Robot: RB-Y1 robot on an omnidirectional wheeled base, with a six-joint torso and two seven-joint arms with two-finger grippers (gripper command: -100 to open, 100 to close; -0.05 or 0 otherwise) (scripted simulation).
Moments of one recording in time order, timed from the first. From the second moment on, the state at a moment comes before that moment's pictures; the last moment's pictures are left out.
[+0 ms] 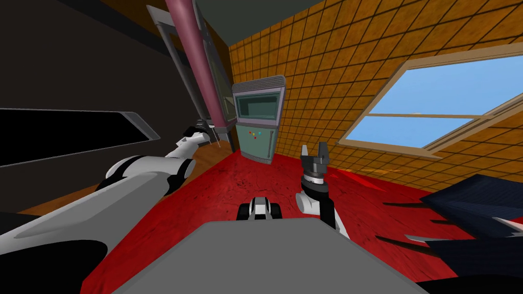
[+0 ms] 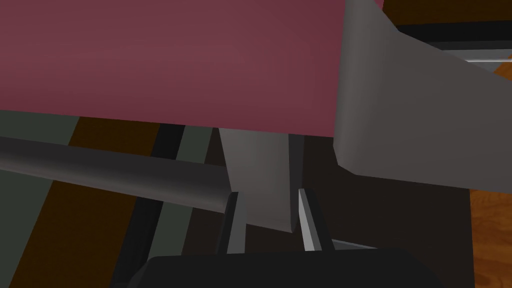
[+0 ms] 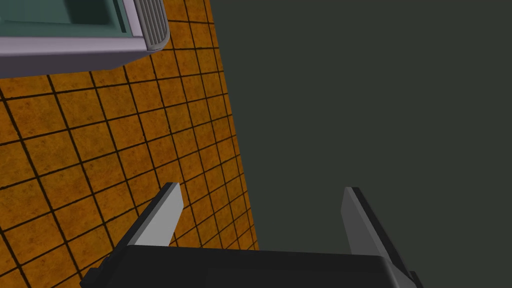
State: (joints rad) left arm -1.08 0.79 -0.02 -0.48 0.74 -0.13 -0.19; right arm 0.46 -0.01 0.06 -2.36 0.04 -0.58 0.05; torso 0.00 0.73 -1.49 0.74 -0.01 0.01
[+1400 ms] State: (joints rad) left arm -1.11 0.75 -0.14 -0.47 0.73 -0.14 -0.09; right arm 0.46 -0.01 0.06 -2.36 0.04 -0.58 0.05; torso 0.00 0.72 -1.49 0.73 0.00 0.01
